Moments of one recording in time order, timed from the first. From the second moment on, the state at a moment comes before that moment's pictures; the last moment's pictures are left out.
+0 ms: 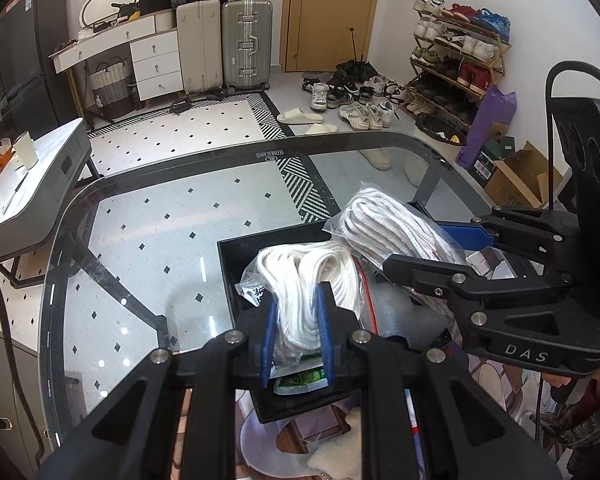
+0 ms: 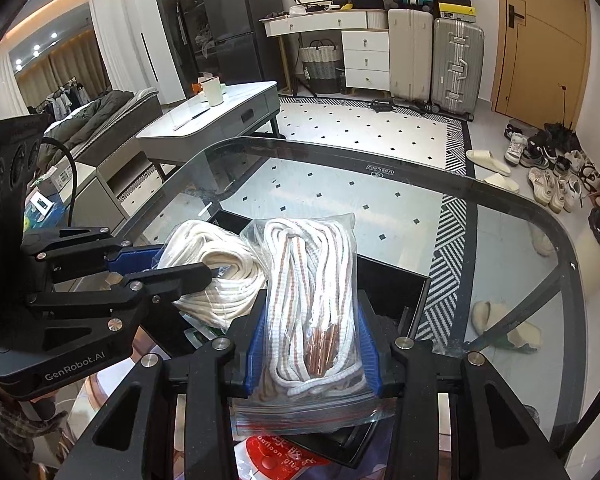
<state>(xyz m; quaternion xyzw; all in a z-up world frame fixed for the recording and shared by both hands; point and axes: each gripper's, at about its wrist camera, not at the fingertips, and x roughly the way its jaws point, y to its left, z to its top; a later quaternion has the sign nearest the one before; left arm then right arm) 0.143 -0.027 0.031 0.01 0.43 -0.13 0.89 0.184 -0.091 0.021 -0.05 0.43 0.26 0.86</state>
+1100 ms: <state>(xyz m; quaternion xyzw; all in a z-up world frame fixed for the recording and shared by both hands) 0.135 -0.030 0.025 0.02 0.44 -0.13 0.89 0.172 -0.098 0.024 -0.04 0.42 0.27 0.87</state>
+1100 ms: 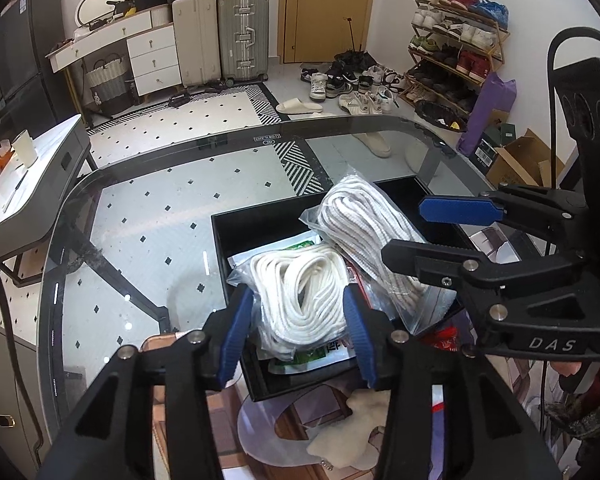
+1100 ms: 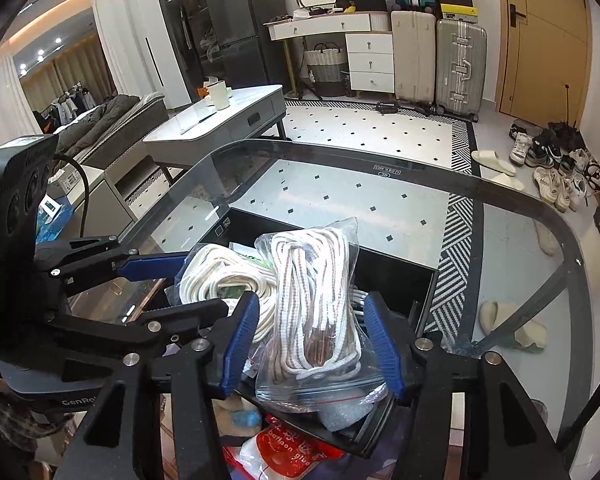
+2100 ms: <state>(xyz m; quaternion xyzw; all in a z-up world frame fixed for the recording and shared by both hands) 0.076 -0.027 0.036 0.03 0.42 -0.14 0.90 0.090 -0.141 0.008 -0.01 0.44 0.23 0.87</state>
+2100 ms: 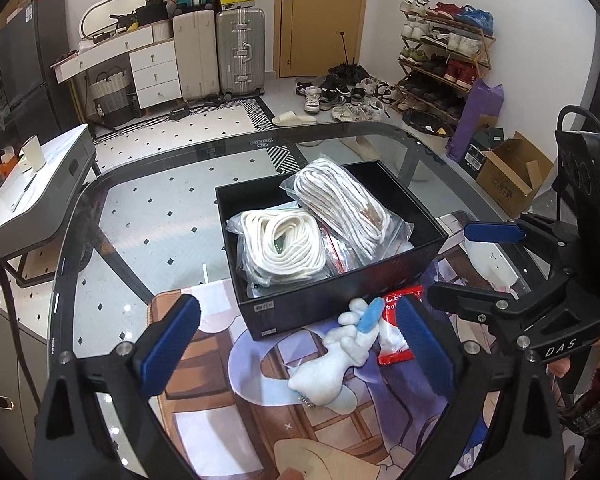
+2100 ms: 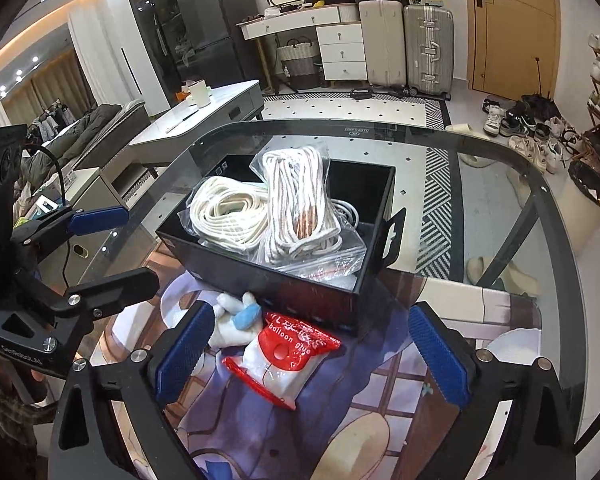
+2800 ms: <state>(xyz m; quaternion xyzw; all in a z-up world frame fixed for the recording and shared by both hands) 0.054 -0.020 0.001 0.02 0.44 -0.15 0.88 0.084 -0.109 -0.029 -0.05 0.48 0.23 0.84</state>
